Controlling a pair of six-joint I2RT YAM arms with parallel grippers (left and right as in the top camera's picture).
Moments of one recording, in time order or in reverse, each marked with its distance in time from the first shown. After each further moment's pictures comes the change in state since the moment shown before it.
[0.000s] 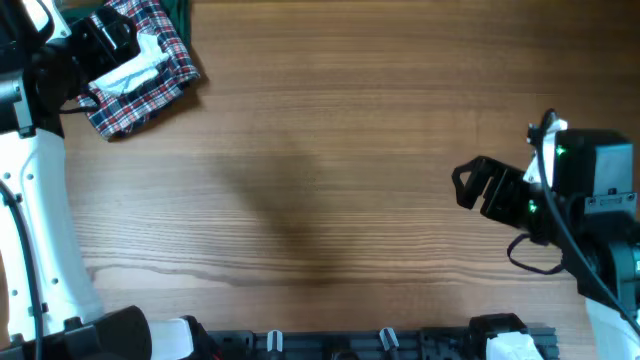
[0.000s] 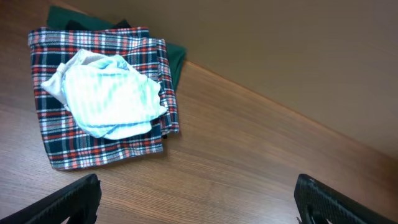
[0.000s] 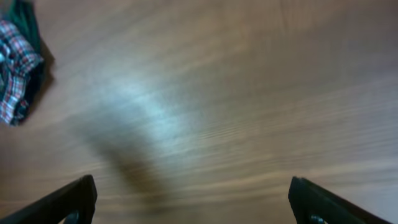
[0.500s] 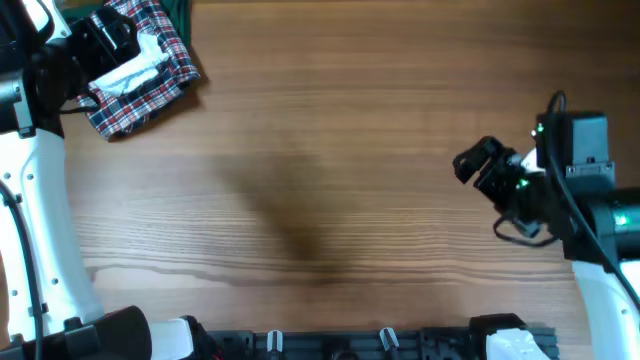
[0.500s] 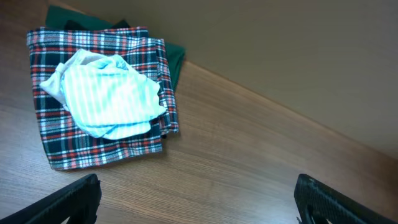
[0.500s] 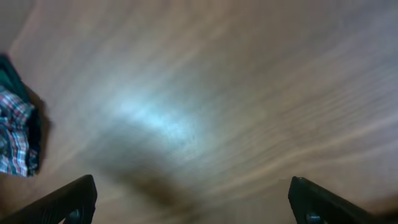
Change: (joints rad) left arm 0.000 0.000 0.000 0.000 0.003 0.000; right arm 0.000 0.105 -0.008 0.041 0.043 0.266
